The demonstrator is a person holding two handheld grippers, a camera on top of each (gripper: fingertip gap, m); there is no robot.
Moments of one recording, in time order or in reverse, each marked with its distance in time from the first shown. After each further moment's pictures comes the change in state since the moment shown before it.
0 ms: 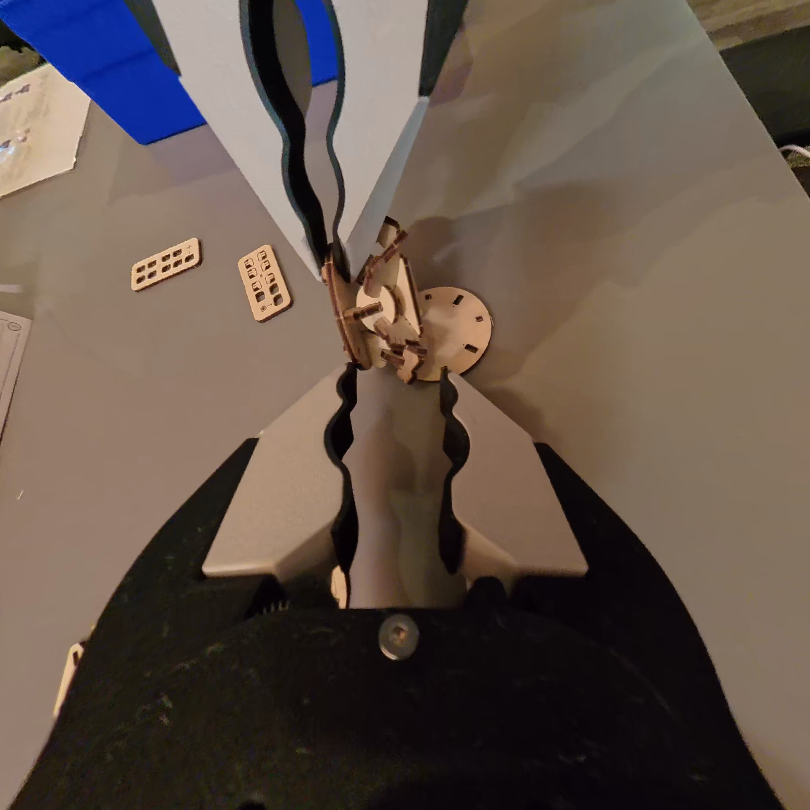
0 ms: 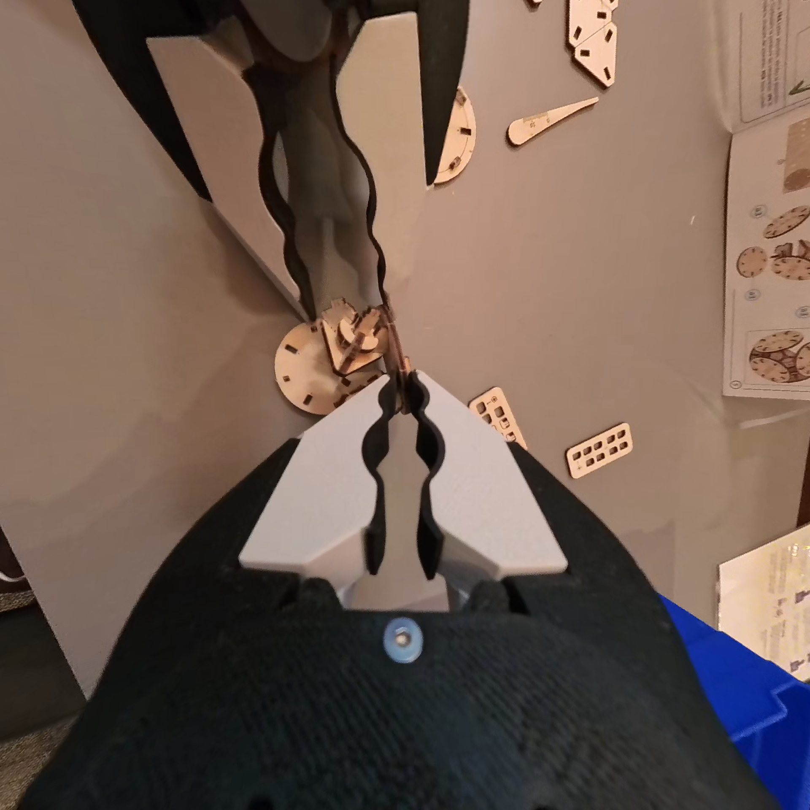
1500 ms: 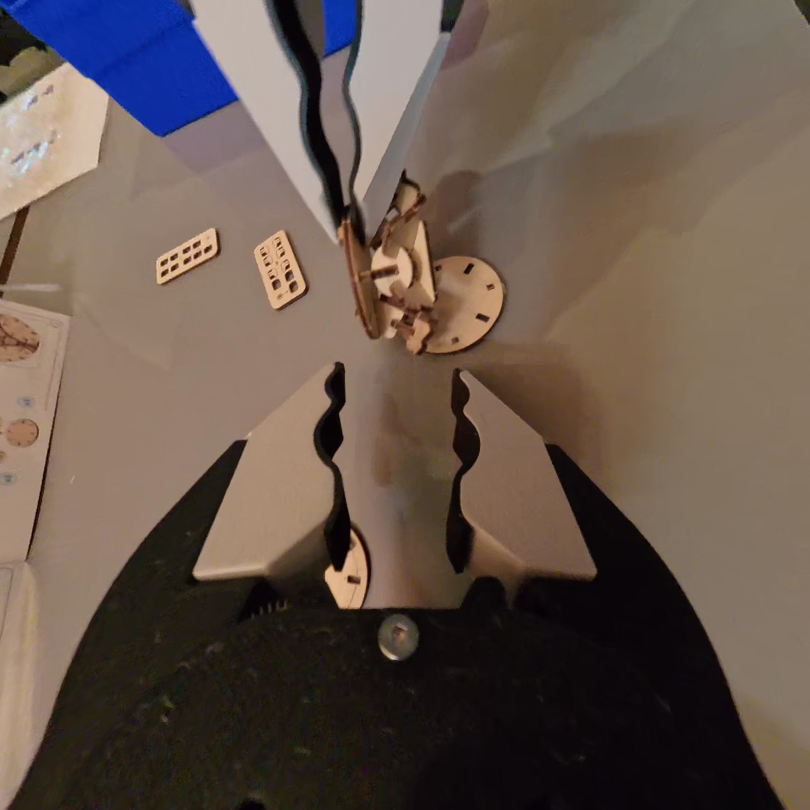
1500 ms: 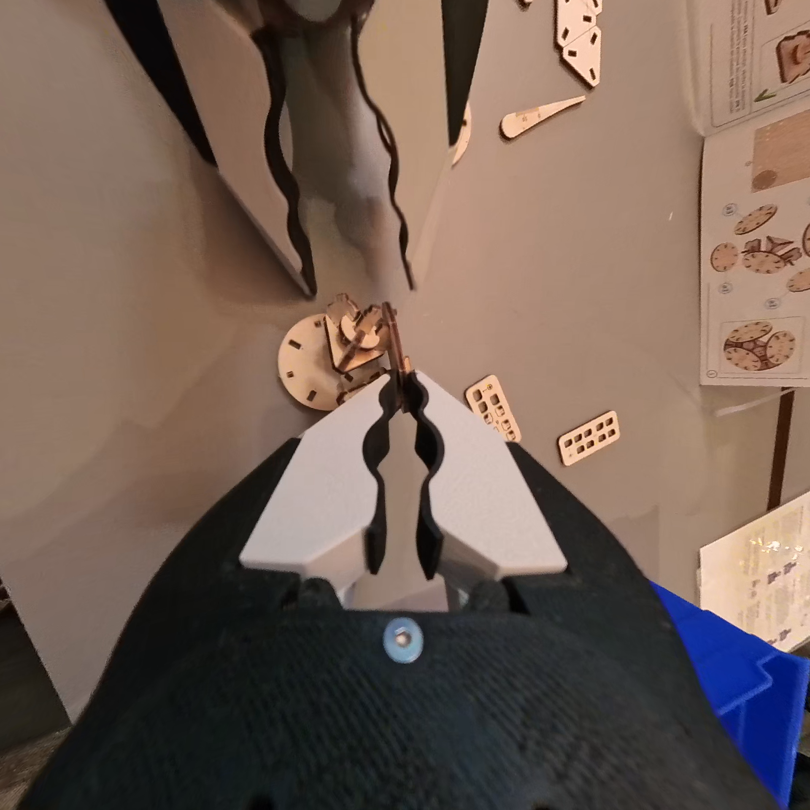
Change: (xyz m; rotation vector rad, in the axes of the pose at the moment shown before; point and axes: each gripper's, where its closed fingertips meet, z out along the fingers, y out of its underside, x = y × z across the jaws) left arm -0.007 0.007 -0.003 -0.056 -0.051 0.059; right arm -0.002 0.007 -0.005 0.019 0.053 -0.021
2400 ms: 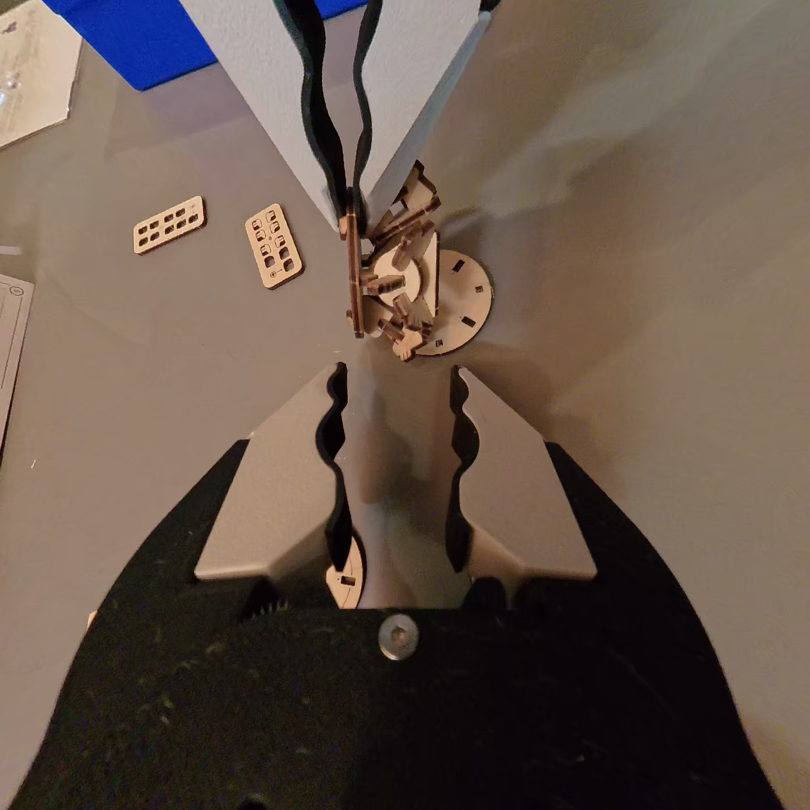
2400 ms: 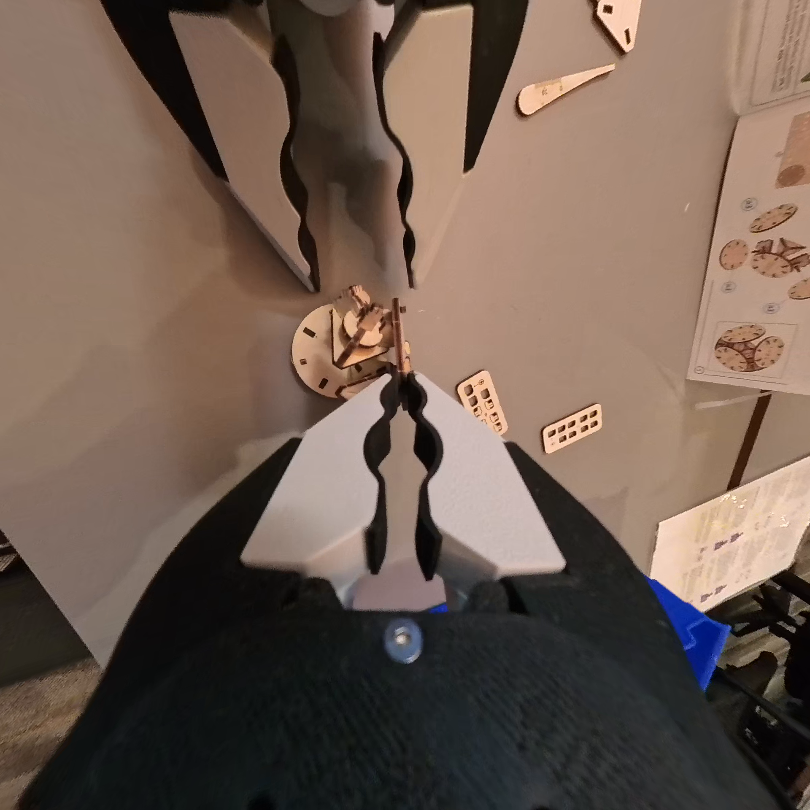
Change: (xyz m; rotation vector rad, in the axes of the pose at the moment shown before) left arm -0.001 0.008 0.006 -0.025 0.026 -0.063; right arm 0.003 -0.006 0.002 -0.172 -0.006 -0.051
